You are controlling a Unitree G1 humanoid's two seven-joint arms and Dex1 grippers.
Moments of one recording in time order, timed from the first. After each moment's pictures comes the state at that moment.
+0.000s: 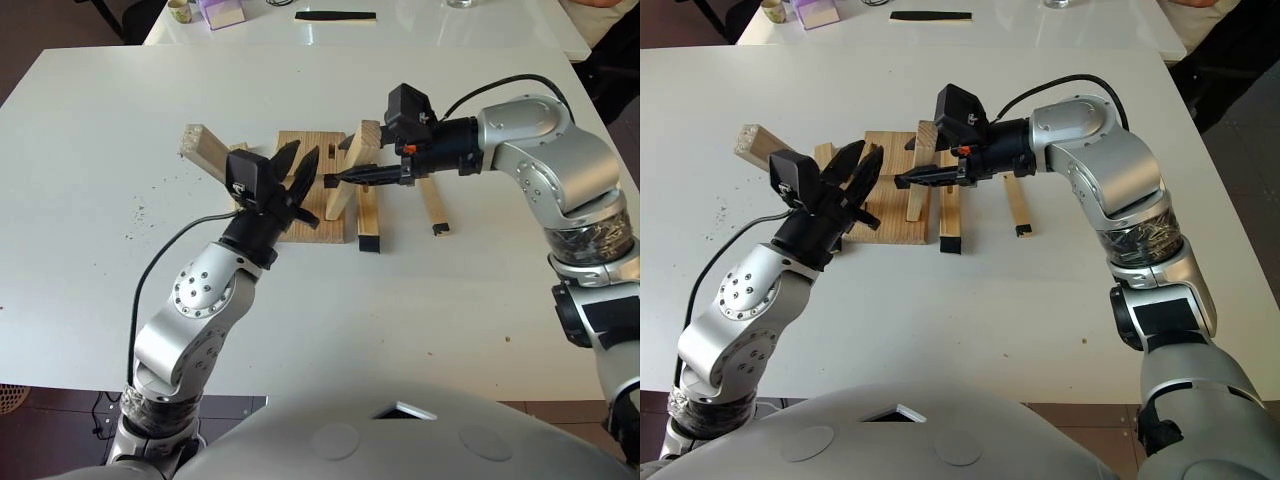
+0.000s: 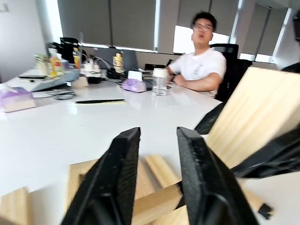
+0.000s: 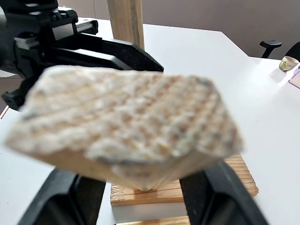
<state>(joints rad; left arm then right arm) 0.11 0.36 -0.20 -0.76 -0.49 0.50 0.06 -0.72 -0.55 0.32 -0.17 0.42 0.71 1.06</state>
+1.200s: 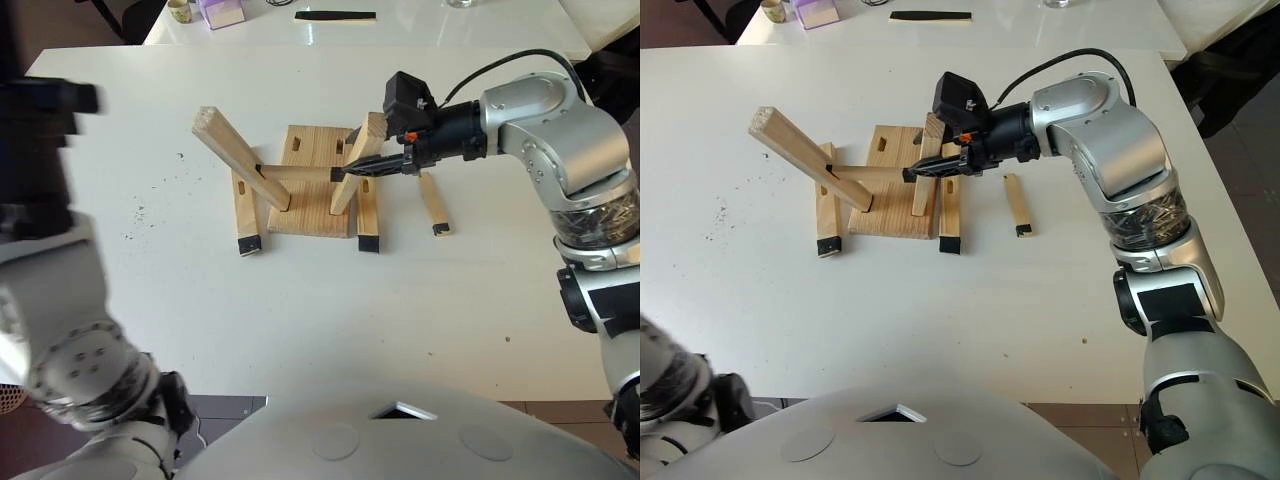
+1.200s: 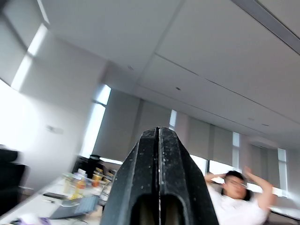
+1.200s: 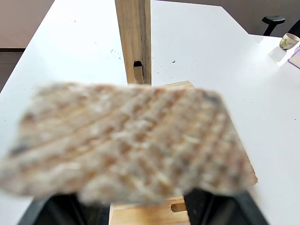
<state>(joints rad) -0.07 0.44 0.61 -0.94 -1.10 0.31 0.18 -0.81 -0.58 0.34 -0.14 0.37 0.82 1.12</state>
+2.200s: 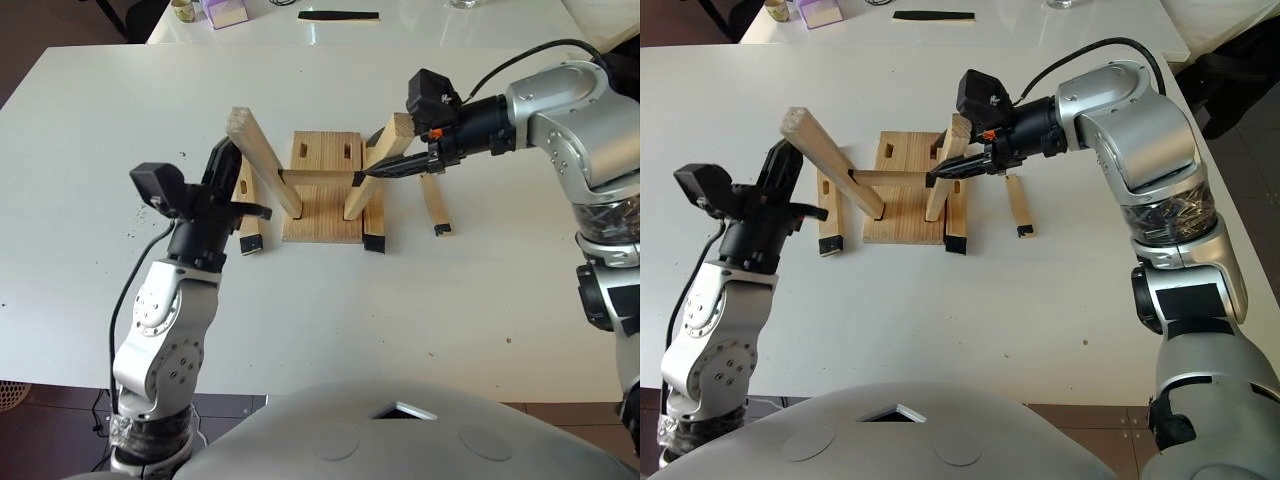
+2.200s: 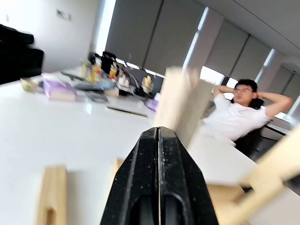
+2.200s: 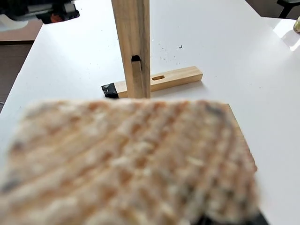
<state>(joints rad) 0.35 0.33 0.07 -0.74 -0.80 0.27 -0.13 -0.80 -0.59 0.26 -0.16 0.40 0.83 1.18</state>
